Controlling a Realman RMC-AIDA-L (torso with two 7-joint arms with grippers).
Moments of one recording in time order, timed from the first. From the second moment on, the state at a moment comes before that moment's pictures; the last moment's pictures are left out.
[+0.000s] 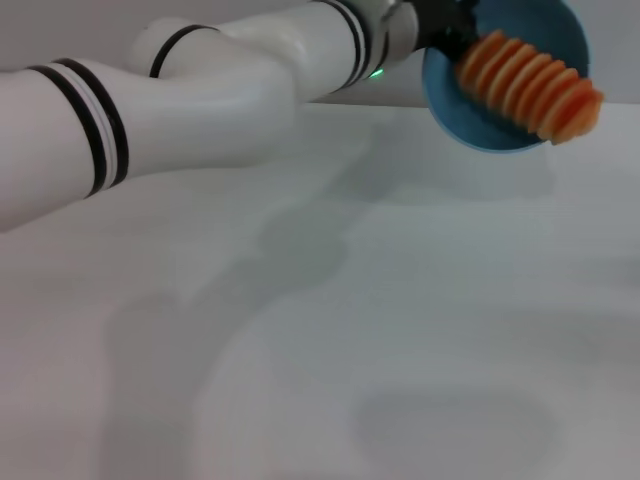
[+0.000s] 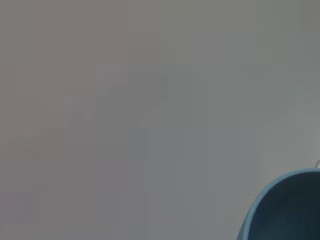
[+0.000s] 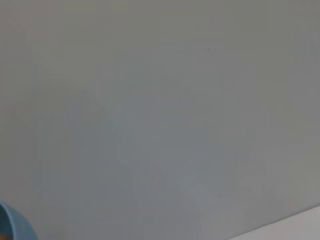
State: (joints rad) left arm -0.97 -2.07 2.04 0.67 2.31 0.03 -2.62; right arm 0.30 2.05 -0.23 -0.56 -1.71 -1.21 1.42
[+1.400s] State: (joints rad) left arm -0.83 -2.08 2.37 0.73 2.31 -0.49 -1.75; right arm 0.34 2.06 -0.22 -0.39 -1.51 -1.21 0.99
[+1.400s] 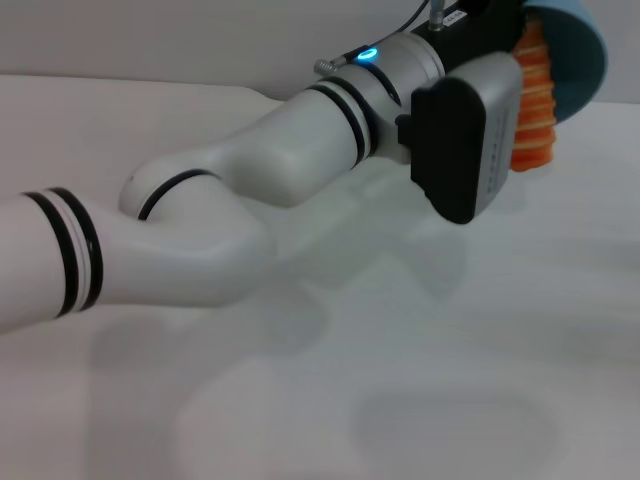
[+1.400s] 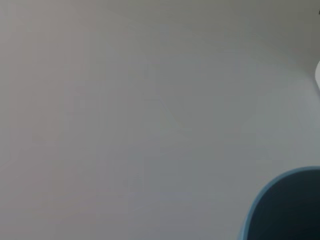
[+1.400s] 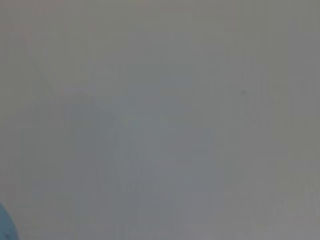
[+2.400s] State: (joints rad) left arm -0.79 -2.08 2.39 0.76 2.09 -0.57 -1.87; right arm 0.36 2.06 -0.25 -0.39 -1.55 -1.11 1.20
